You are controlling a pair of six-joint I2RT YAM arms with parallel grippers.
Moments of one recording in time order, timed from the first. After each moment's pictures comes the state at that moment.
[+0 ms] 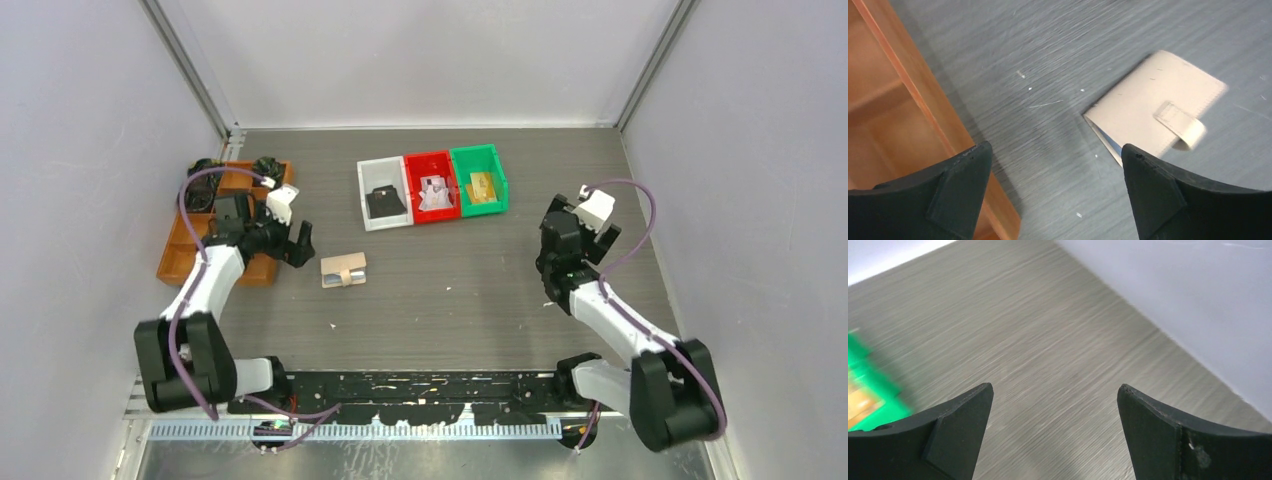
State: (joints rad) left arm 0.13 1.23 0.84 -0.47 0.53 0.52; right arm 0.29 1.05 0.51 0.20 0.88 0.32
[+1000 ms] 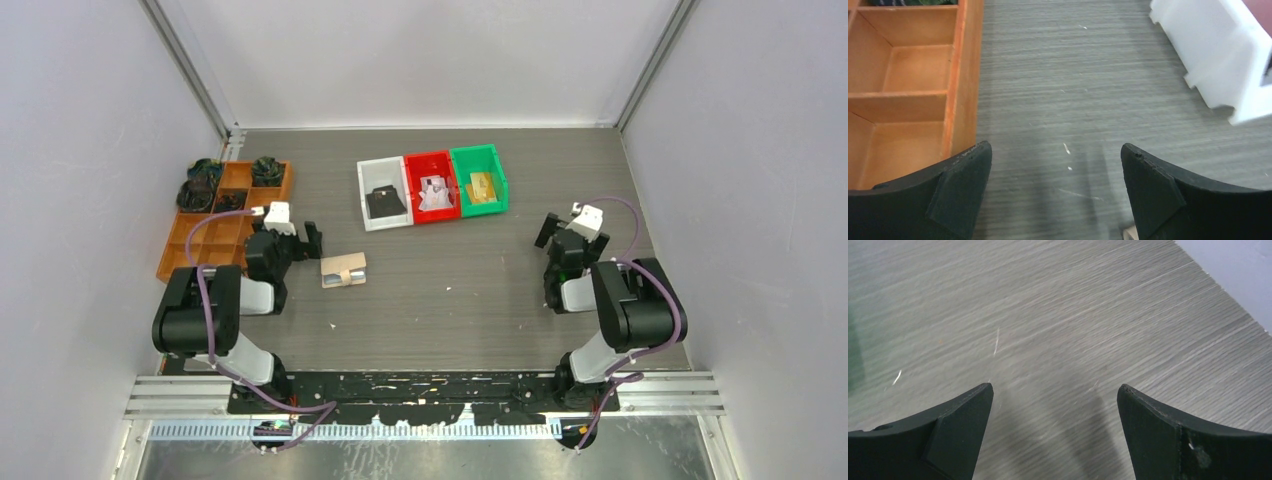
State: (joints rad) left arm 0.05 1.56 0.29 1.02 0.17 -0.01; right arm 0.09 1.58 0.30 0.97 0.55 0.16
